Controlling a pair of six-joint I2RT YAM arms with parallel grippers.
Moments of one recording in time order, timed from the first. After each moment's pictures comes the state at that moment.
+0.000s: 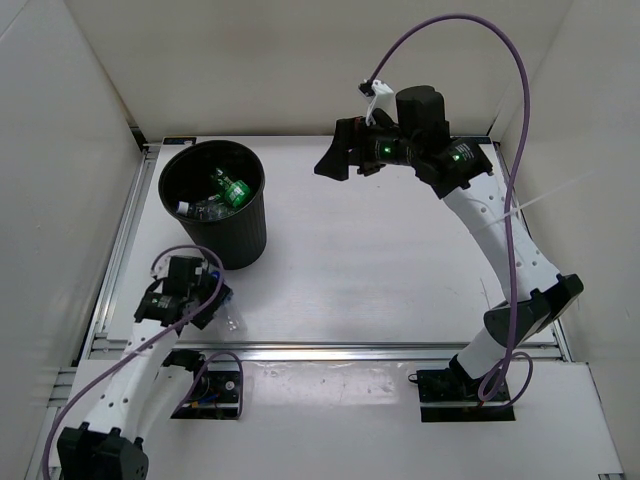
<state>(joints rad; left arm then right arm) -0.17 0.74 0.47 -0.78 -0.08 -1.03 0.58 1.61 1.95 -0.74 -0.45 0.30</state>
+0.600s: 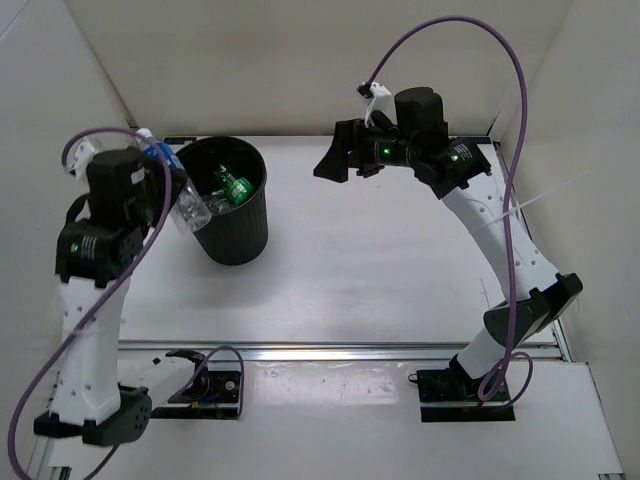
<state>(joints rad) -0.17 1.05 1.69 -1.13 -0.34 -0.99 0.58 1.61 1.93 -0.74 -0.47 0.31</state>
